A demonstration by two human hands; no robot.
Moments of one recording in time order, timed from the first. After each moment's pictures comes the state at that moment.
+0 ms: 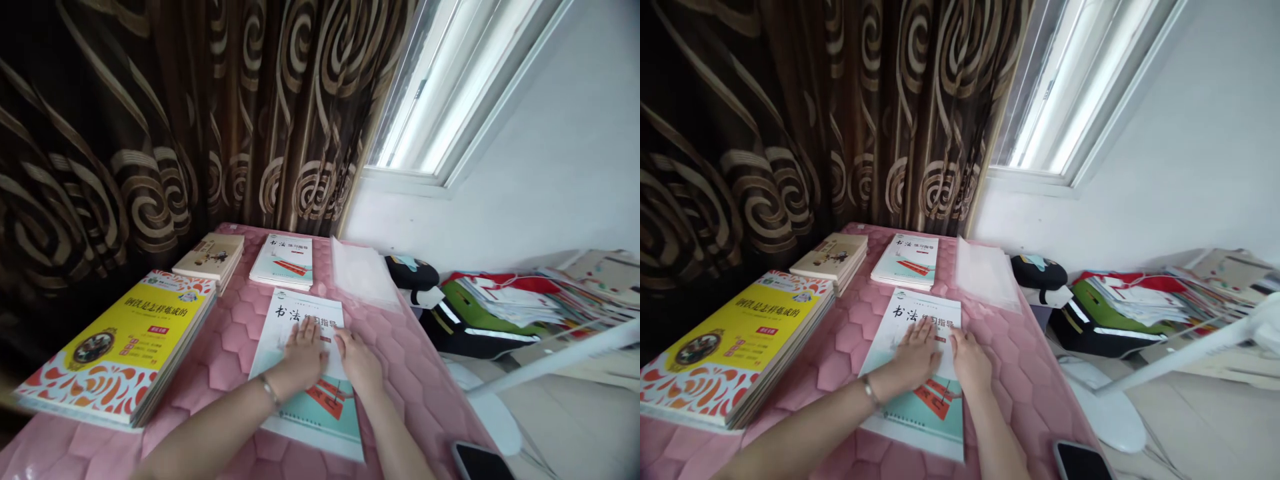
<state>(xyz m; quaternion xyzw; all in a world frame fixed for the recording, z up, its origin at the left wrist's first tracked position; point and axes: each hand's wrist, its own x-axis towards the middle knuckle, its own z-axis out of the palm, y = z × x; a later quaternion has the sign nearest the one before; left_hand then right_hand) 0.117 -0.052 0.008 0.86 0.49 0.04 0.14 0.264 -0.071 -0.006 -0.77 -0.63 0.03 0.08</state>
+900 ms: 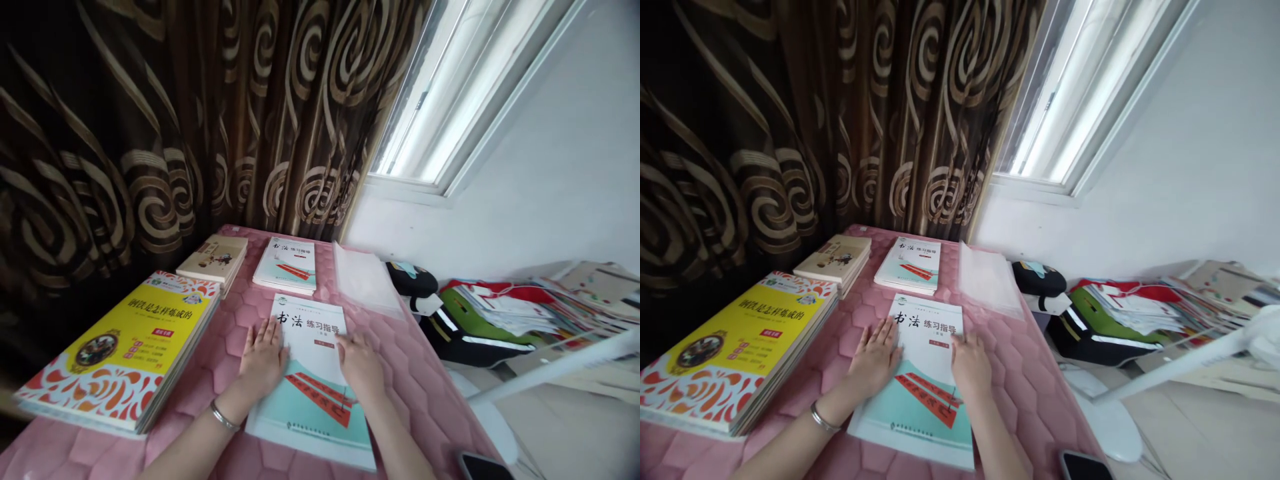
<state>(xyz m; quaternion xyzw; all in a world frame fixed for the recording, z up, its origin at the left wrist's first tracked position) 0.029 -0.051 -0.024 0.80 0.59 0.08 0.05 0.248 -0.072 0.010 -0.76 -0.65 -0.02 0.04</state>
